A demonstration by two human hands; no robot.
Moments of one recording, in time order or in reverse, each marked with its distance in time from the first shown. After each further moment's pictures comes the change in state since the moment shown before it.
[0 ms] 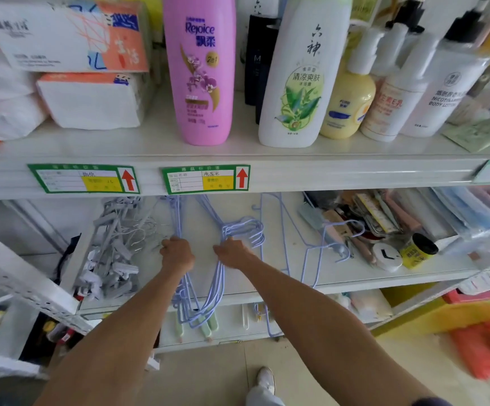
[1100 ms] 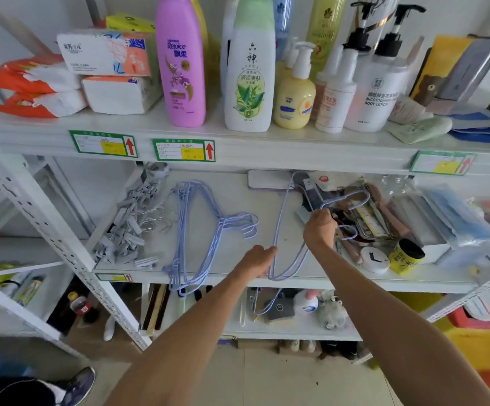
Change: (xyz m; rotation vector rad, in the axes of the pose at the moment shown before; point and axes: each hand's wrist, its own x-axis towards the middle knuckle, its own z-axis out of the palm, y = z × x) left_hand -0.174 0.163 -0.019 -0.880 -0.359 0.178; right_hand -0.065 0.138 -0.160 0.356 0.676 0.070
